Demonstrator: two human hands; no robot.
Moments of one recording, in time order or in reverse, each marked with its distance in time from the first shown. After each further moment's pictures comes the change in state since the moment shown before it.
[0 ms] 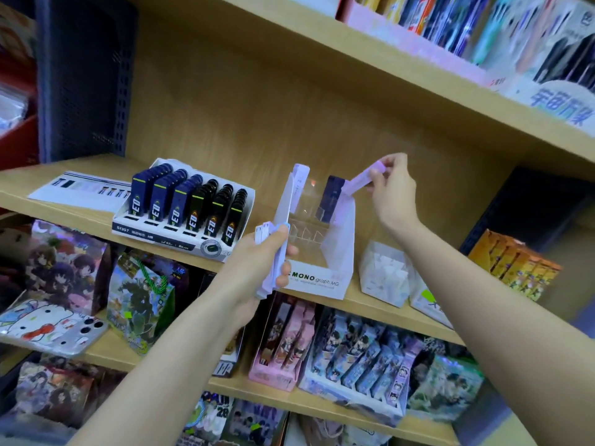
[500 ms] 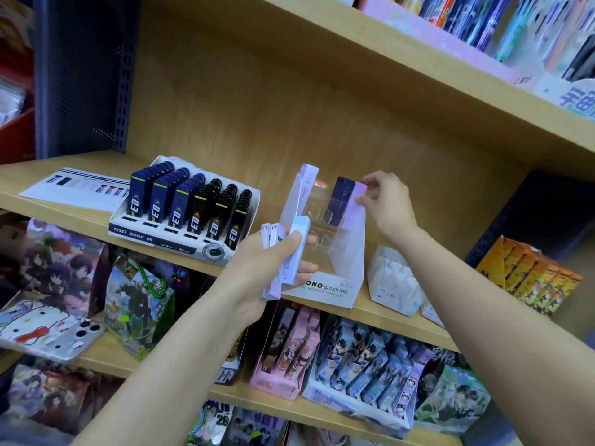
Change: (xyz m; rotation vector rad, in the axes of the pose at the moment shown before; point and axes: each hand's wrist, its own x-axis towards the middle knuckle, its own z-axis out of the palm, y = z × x) left_hand 0.017 -0.003 -0.005 0.010 -0.063 0.029; right_hand 0.015 0.027 0.022 -0.398 -0.174 -0.042
